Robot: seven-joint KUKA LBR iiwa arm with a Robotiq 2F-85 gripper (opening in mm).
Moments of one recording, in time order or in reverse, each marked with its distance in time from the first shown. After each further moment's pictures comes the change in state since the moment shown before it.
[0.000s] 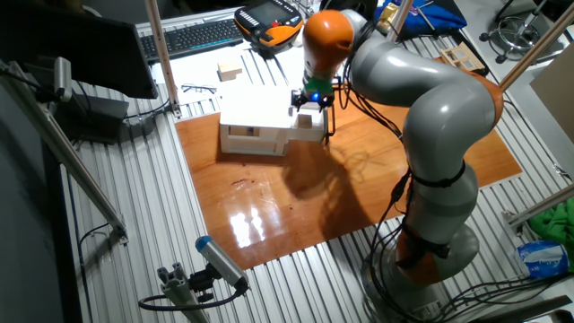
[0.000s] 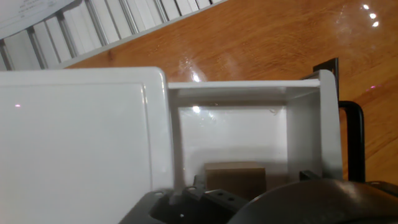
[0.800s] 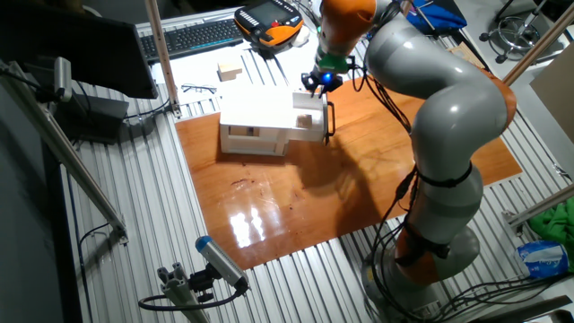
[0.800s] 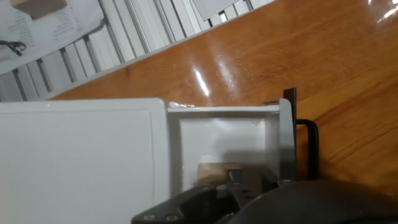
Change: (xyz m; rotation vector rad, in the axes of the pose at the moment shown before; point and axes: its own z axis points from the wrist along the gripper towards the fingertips) arm -0.020 -0.022 -0.054 -0.023 0.027 -0.060
